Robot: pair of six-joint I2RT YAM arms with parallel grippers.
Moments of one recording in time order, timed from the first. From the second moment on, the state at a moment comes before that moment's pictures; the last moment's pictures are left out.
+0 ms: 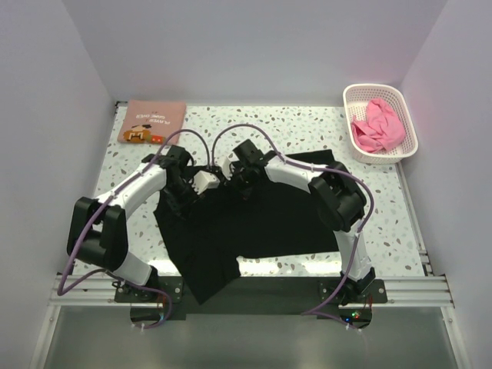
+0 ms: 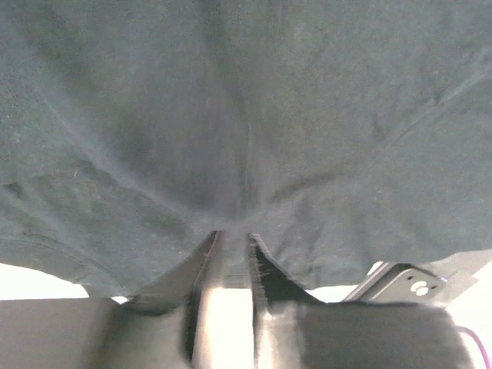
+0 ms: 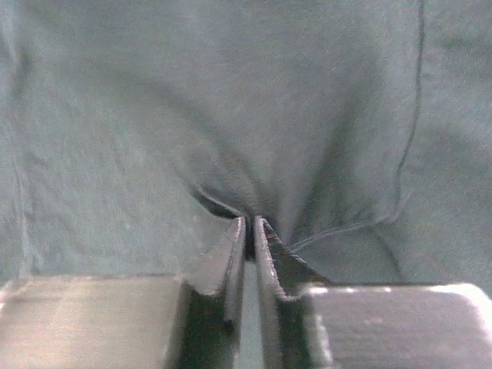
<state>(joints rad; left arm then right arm) -0.30 1.53 1.03 -0.98 0.28 0.63 0.72 2.11 1.52 -0.46 -0.52 -0.34</state>
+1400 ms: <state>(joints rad) 0.28 2.00 1.34 -0.52 0.71 -0.09 0.14 2.20 1.82 -0.78 -0.28 -0.50</state>
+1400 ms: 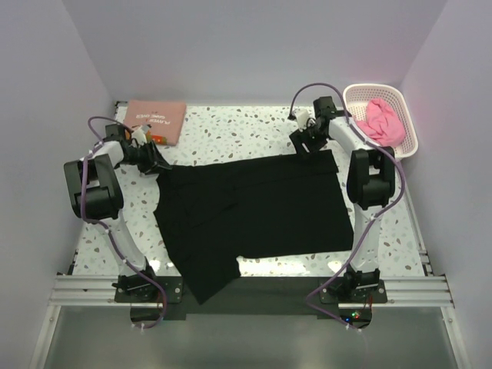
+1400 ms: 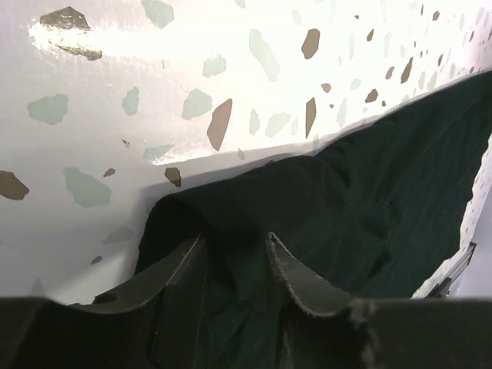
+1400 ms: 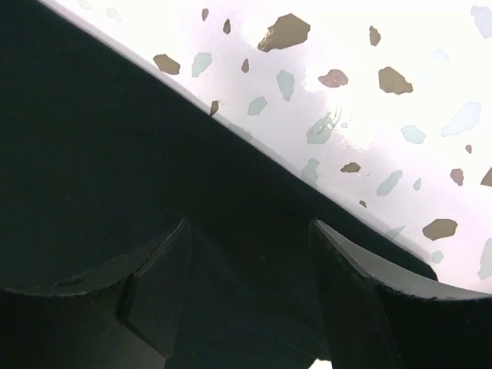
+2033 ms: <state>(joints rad) 0.28 1.98 1.20 -0.55 0.70 -0.04 0.14 2.26 1.83 -0.78 -0.18 -0.53</state>
